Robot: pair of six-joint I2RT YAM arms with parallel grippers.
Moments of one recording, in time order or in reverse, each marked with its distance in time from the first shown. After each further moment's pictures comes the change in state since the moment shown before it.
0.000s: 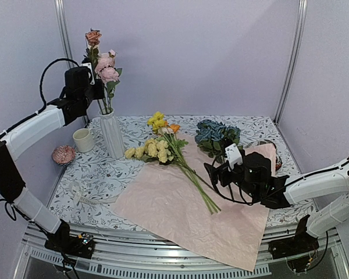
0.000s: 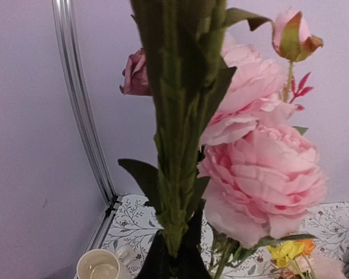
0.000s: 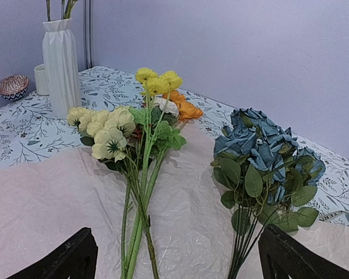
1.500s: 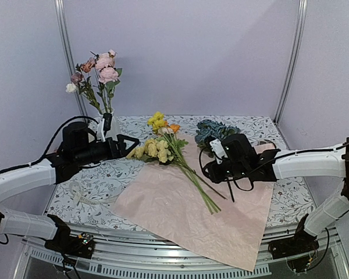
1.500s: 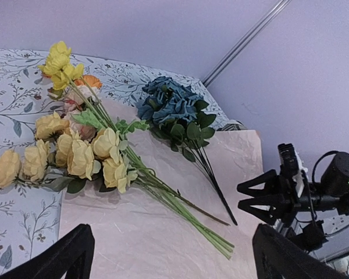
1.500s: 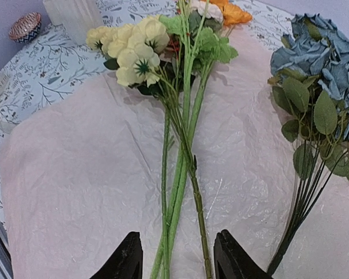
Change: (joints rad) left arm -0.188 -0.399 -0.711 0.170 0.800 -0.515; right arm -0.089 0.114 0.356 -0.669 -0.321 0.227
